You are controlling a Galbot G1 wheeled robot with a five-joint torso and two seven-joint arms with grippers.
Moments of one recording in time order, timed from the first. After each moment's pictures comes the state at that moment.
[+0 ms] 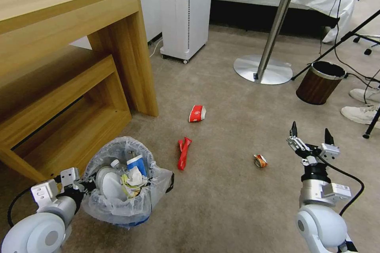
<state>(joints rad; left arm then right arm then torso) 1.61 -1.17 -0.82 -2.21 -0.88 0.68 -0.38 -1.47 1.23 0.63 2.01 0.35 0.26 0.30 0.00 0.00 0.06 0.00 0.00</state>
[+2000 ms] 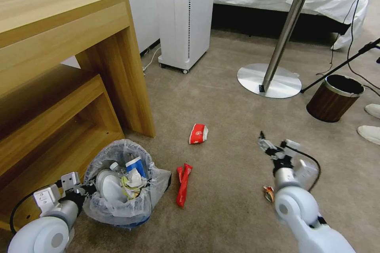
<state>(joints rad) 1.61 -1.24 -0.82 -2.18 -0.81 0.66 -0.35 -1.17 1.11 0.28 1.93 0.87 -0.16 0.58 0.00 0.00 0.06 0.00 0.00</state>
